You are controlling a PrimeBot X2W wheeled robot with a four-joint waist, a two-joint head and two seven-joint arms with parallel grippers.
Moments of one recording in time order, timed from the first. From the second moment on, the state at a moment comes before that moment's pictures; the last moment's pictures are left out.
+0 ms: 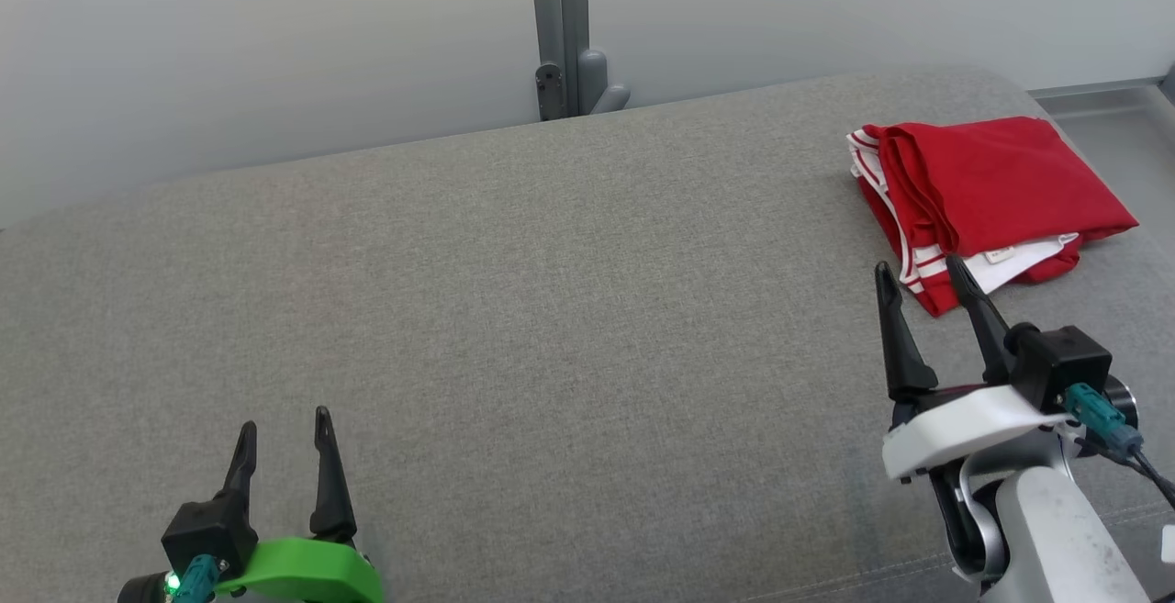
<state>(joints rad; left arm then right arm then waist) -0.02 0.09 -0.10 0.26 -0.30 0.09 -0.26 -0.23 -0.11 0.06 0.25 0.21 0.13 -0.24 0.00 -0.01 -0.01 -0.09</state>
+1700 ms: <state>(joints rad) 0.06 0.06 -0.12 0.24 -0.29 0.07 -0.25 -0.02 -0.05 0.08 0.22 0.26 0.13 -0.18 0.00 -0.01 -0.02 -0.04</state>
